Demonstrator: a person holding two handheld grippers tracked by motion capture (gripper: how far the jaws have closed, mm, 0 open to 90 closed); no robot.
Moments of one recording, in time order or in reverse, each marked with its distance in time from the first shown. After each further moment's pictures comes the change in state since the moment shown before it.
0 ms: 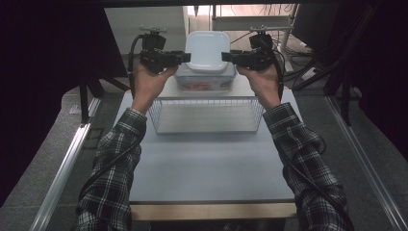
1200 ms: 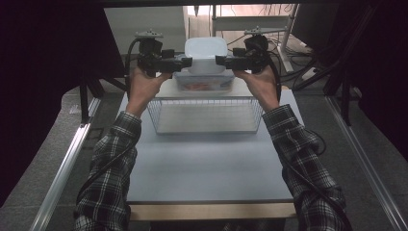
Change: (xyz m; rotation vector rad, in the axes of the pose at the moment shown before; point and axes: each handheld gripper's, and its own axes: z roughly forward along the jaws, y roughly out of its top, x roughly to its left) left arm 0.007 -0.017 -0.005 -0.057 -0.059 0.104; right arm 0.005 -0.005 0.007 -0.019 -0.008 -0.104
